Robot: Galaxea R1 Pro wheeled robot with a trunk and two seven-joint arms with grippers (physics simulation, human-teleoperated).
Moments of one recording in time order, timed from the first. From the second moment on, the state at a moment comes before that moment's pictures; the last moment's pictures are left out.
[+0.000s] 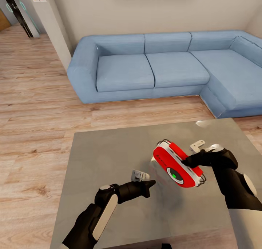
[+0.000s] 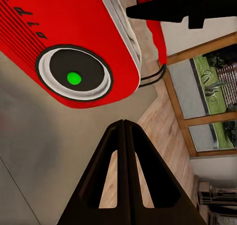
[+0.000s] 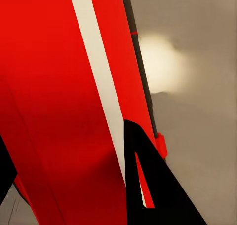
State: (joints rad) left arm -0.42 -0.17 -0.39 -1.23 0.40 0.55 -0.48; right arm -0.65 -0.20 -0.09 -1.42 0.75 0.89 0.95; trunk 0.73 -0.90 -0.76
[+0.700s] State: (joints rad) left arm -0.42 -0.17 -0.39 -1.23 0.40 0.55 -0.48; right arm -0.65 -0.20 -0.11 -1.22 0.73 0.81 0.93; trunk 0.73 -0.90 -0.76
